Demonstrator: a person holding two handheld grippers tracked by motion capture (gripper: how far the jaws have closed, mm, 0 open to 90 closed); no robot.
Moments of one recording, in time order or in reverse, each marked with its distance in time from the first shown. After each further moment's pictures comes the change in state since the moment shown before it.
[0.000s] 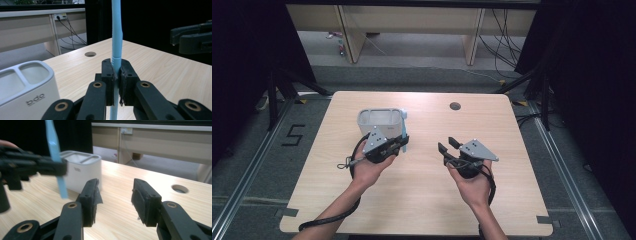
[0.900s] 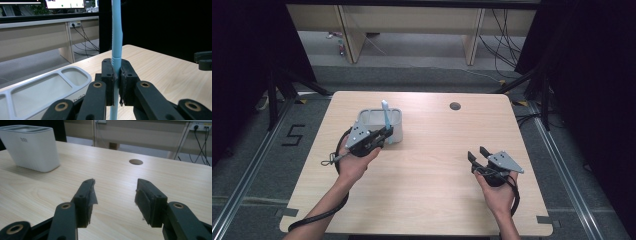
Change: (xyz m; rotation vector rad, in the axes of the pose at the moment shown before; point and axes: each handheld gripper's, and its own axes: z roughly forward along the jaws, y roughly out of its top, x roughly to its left) left arm 0.032 0.010 -0.024 -0.051 0.082 0.017; right arm -0.064 -0.057 -0.032 0.051 -0.173 0.052
